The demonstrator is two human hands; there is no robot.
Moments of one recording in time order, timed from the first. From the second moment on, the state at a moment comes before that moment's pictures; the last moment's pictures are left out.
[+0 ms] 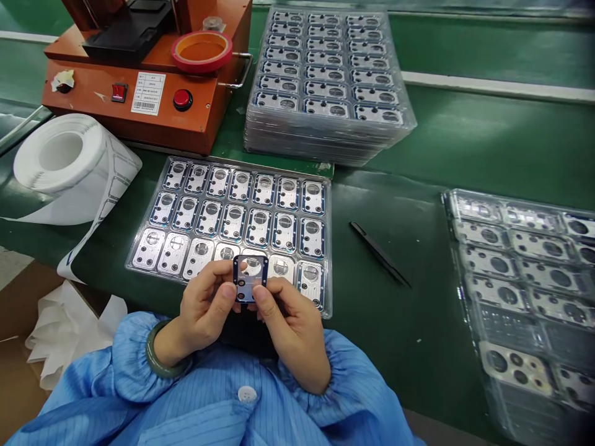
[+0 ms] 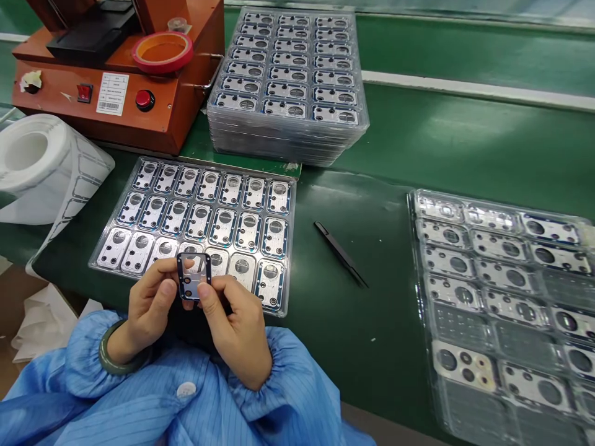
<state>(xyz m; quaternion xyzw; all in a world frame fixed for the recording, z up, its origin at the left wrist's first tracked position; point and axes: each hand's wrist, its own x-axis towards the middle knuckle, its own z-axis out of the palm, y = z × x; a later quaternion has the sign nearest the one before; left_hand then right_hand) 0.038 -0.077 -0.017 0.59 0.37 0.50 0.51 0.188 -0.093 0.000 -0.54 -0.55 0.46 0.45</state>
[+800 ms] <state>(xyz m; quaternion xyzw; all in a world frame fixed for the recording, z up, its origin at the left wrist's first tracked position) 0.039 -0.077 -0.018 0.56 0.47 0.51 0.45 0.187 -0.094 0.002 -0.53 -0.59 0.44 0.42</state>
